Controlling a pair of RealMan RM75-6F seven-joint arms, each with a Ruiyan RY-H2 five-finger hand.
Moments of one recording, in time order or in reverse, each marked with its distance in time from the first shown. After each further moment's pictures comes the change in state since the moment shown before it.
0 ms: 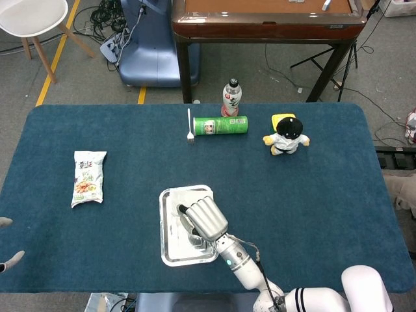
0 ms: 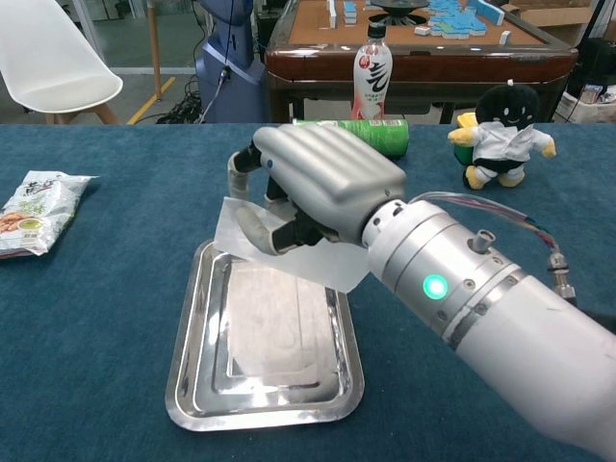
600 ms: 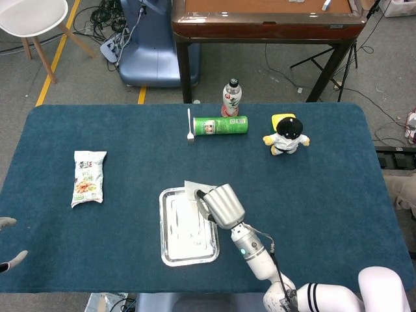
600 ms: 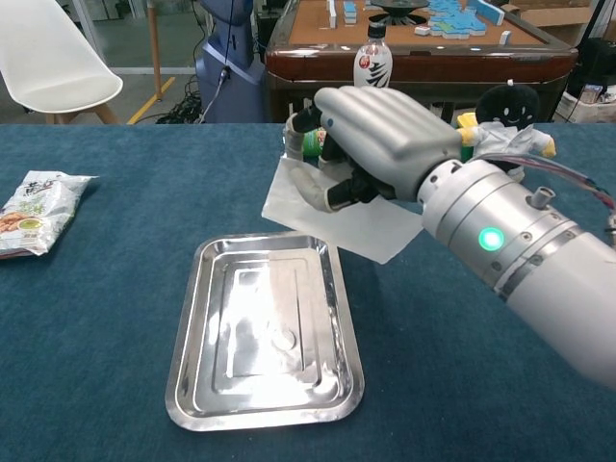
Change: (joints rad) left arm -0.011 -0.009 0.003 -0.002 -0.007 -0.022 0.023; right arm -0.039 0.091 0.046 -0.021 -0.006 0.016 0.007
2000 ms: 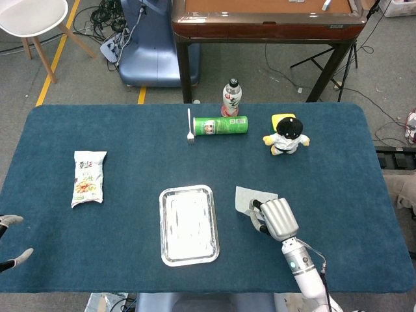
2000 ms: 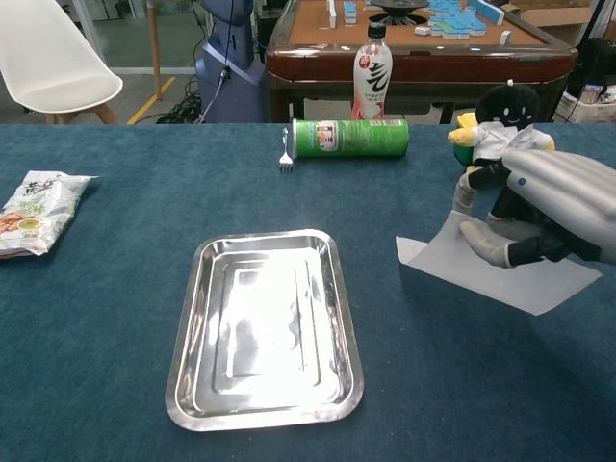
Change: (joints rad) left arm -0.022 -0.017 -0.001 0.002 -0.005 -0.026 0.025; right arm -0.284 0.238 -0.125 -0.084 -0.018 0.075 0.144
